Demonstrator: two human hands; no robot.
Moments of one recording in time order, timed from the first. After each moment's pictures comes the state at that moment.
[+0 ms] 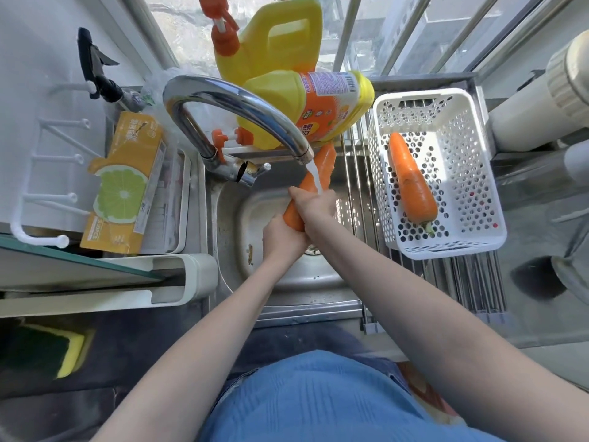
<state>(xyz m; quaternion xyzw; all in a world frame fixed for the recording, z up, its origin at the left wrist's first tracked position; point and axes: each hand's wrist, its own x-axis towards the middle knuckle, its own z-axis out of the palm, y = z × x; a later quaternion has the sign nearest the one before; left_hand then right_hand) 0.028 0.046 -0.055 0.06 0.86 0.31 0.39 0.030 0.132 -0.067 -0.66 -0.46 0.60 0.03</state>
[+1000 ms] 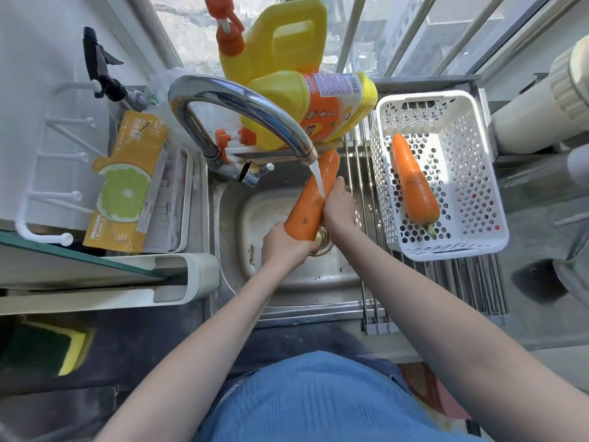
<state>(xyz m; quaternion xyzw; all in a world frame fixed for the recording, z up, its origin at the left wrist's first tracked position) 0.035 0.037 -0.047 0.01 0.84 0.31 0.44 0.054 0.149 -0.064 -0.59 -0.62 0.51 0.03</state>
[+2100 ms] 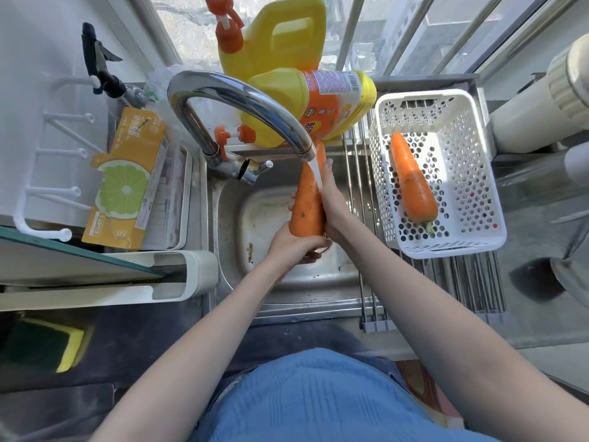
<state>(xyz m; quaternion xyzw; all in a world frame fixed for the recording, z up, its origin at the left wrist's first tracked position) 0.040 0.038 -0.040 0.00 0.69 0.47 0.55 0.054 0.147 -0.050 -0.49 -0.46 0.74 -0.01</state>
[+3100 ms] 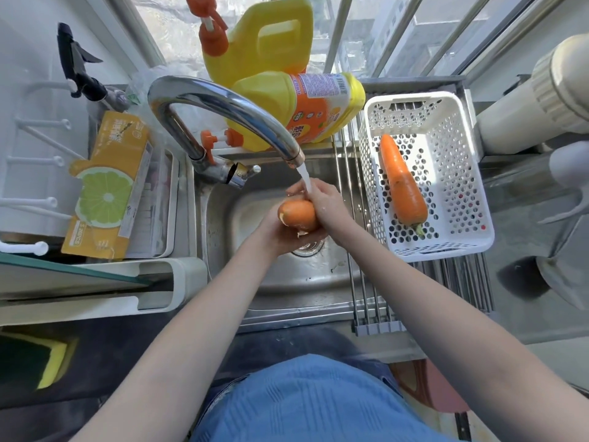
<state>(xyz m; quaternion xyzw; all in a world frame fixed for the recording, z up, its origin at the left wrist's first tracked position) 0.004 0.074 -0.057 -0.22 0.41 0.58 0.67 0.068 0.156 -0.045 -0.41 -0.68 0.60 0.03</state>
